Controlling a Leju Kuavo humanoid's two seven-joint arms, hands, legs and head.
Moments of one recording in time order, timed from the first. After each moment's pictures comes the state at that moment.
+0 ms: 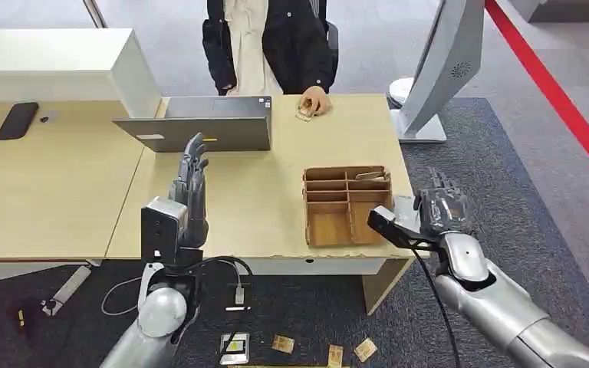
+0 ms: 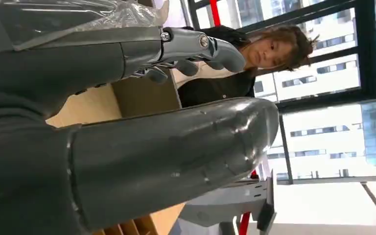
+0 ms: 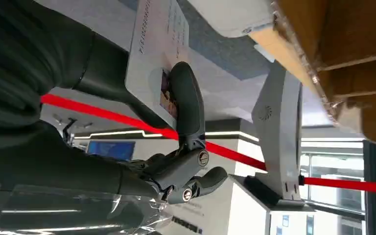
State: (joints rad) left arm -0.30 -0.04 -0.78 -1.58 -0.01 0.43 -0.23; right arm -0.62 -0.50 0.87 -1.02 0.95 -0.24 0.52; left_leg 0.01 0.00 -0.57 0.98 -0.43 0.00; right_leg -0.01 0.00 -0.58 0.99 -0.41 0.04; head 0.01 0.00
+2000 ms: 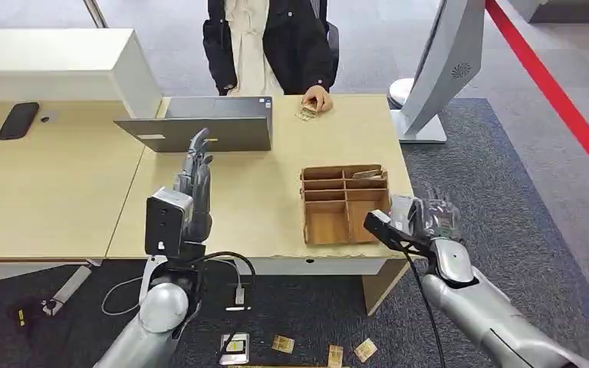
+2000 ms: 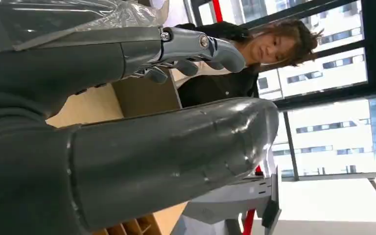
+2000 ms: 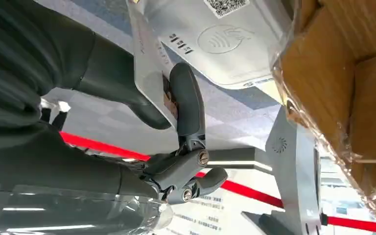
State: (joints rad) left arm -0.34 -0.03 -0.81 -1.58 -0.02 0.43 -0.18; right arm -0.64 -0.38 0.86 -0.75 0.85 -0.30 0.48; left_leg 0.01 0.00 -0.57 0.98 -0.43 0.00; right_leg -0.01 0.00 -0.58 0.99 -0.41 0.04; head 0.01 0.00
